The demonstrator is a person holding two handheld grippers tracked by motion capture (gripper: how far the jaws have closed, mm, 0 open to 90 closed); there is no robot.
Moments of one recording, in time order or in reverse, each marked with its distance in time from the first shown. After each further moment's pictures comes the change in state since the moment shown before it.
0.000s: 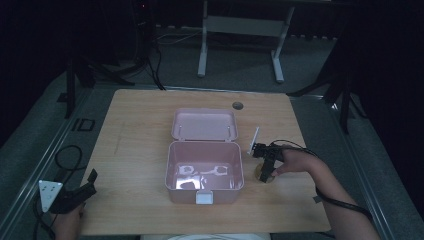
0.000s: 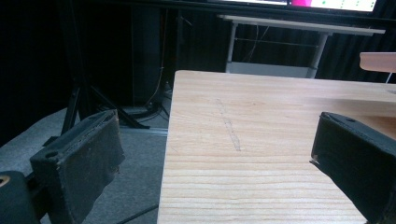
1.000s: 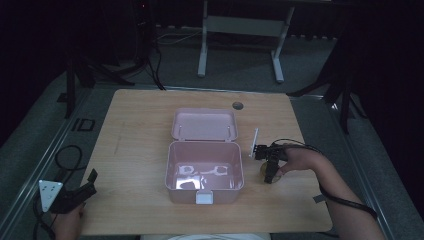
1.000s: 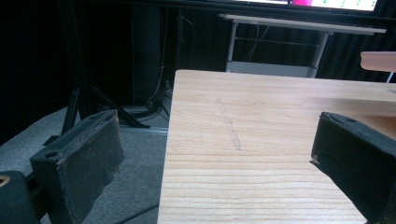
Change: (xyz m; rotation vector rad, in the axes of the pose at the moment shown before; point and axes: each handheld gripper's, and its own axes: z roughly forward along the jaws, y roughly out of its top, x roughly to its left) left arm 0.000 0.000 0.000 0.003 0.001 -0.001; right arm 0.011 -0.006 -0.017 0.058 -0.005 -0.103
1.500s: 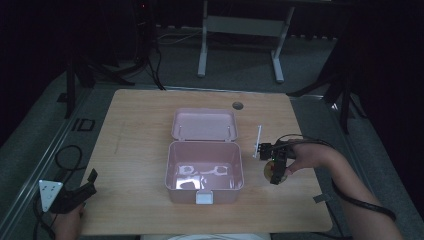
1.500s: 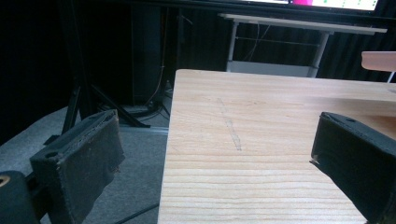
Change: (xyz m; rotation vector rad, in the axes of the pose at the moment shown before) left arm 0.000 0.000 0.000 0.002 0.002 -0.002; right arm 0.030 -0.013 -0.053 -0.001 -0.008 -0.108
